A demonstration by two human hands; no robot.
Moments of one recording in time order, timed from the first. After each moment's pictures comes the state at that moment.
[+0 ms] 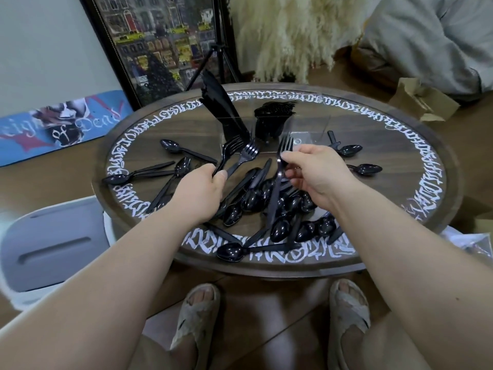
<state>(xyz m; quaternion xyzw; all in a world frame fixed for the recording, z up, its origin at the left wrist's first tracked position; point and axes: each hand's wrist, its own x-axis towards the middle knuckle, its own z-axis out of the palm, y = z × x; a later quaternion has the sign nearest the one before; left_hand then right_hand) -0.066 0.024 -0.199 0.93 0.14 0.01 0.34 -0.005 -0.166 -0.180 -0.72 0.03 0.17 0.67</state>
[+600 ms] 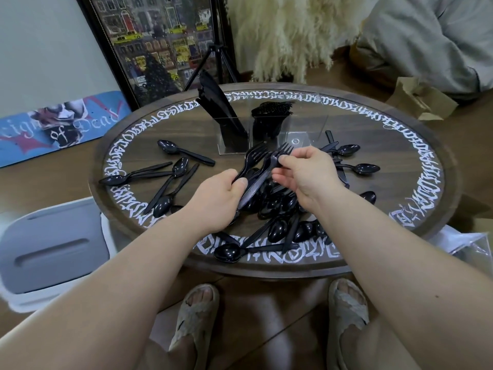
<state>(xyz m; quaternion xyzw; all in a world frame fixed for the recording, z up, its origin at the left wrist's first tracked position) -0.075 -0.005 -0.189 0.91 0.07 -0.04 0.40 -0.003 -0.152 -0.192 -0.63 0.13 0.12 0.76</state>
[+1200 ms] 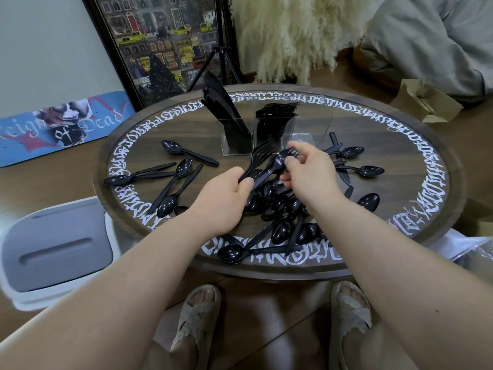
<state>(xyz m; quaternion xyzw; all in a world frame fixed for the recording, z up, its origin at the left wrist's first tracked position) -0.076 -0.007 -0.188 0.92 0.06 -0.02 0.40 -0.006 -0.153 -0.196 -0.82 0.01 0.02 0.58</state>
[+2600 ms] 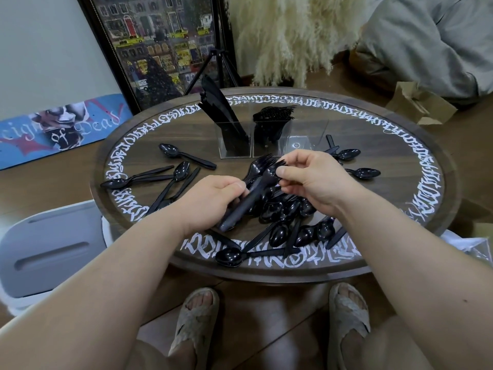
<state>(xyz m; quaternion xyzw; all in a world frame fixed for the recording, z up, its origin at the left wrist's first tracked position) -0.080 0.010 -0.174 0.86 0.05 -0.13 0.50 -0.005 -0.173 -0.184 -0.69 -0.04 0.20 0.69</state>
